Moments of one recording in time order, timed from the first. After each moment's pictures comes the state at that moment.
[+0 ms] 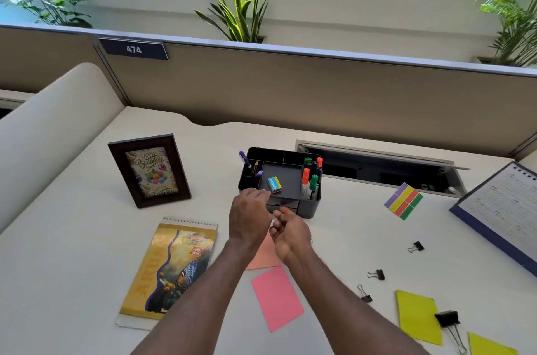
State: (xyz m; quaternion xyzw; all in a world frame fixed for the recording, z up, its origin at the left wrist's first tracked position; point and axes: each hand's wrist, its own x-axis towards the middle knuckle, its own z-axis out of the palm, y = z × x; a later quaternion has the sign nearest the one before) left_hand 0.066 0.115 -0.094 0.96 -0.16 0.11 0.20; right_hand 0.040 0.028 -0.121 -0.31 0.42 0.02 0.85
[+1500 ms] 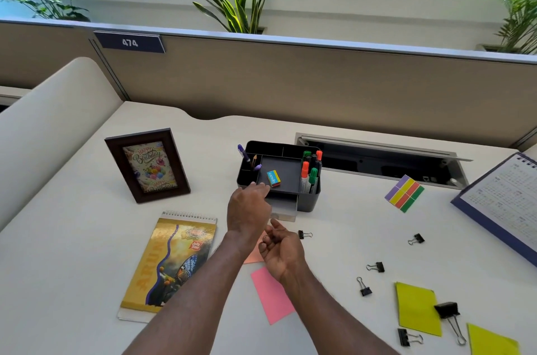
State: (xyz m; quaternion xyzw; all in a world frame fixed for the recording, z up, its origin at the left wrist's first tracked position) left_hand 0.066 0.114 -0.089 0.96 -0.15 0.09 0.22; right_hand 0.005 0.043 -0.149 -0.22 0.41 0.08 0.88
